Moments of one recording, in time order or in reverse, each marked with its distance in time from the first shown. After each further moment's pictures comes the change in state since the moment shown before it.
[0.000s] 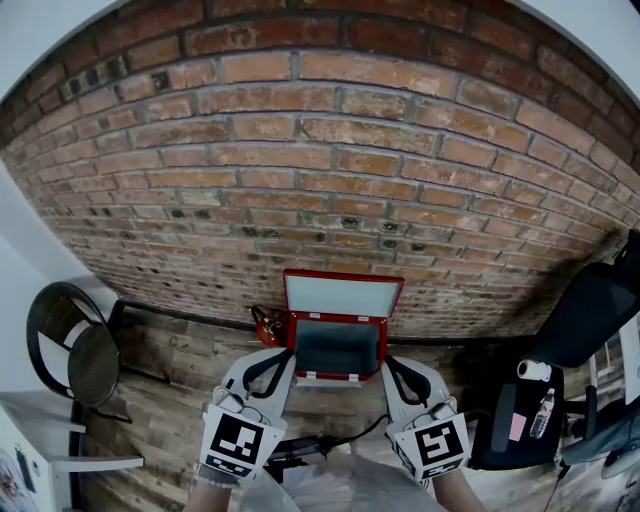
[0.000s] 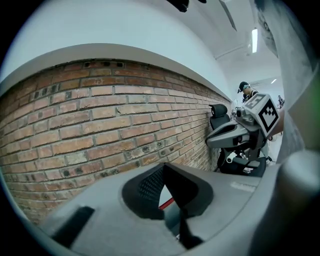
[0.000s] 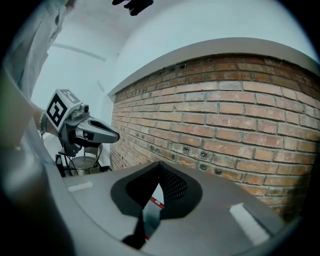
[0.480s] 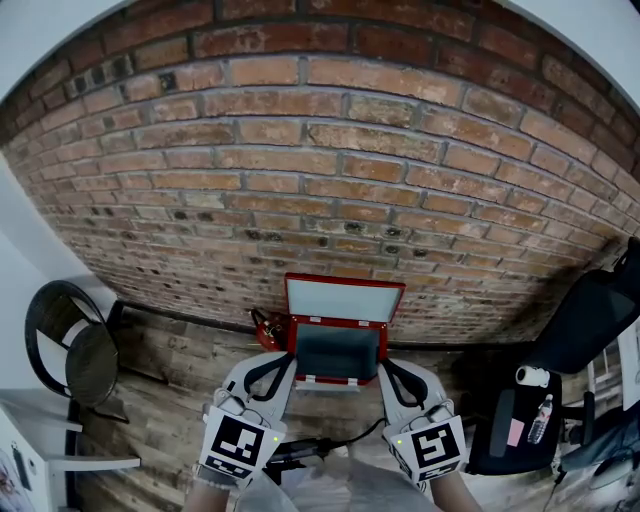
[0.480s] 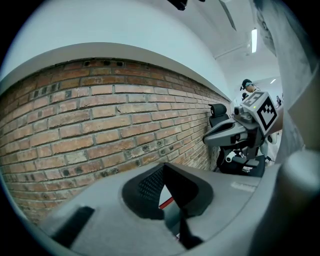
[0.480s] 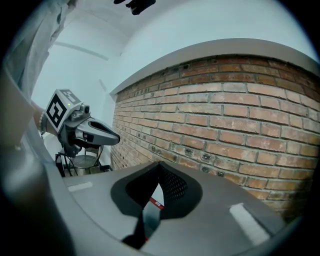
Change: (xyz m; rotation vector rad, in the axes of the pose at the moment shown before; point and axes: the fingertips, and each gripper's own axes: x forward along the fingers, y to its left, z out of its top) left arm -0.001 0.002 -0.005 0.004 0.011 -0.010; right arm 0.007 0.006 0.006 -0.022 -0.001 0.011
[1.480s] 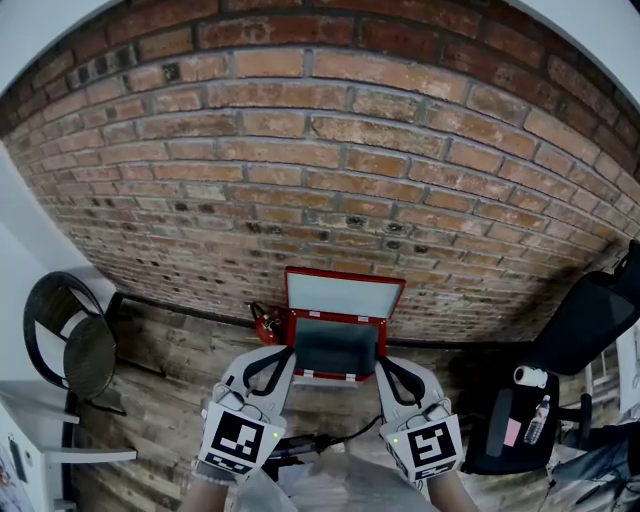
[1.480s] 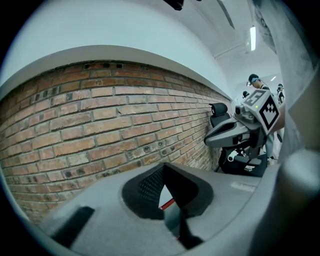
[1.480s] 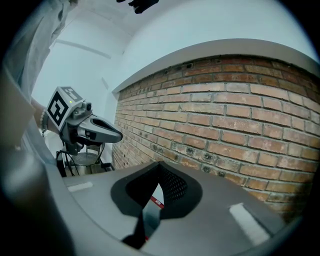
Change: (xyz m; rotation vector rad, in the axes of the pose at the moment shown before) left arm -0.001 0.000 0.002 0.017 -0.007 0.022; right arm -0.001 0.004 -0.003 -0.025 0.015 0.014
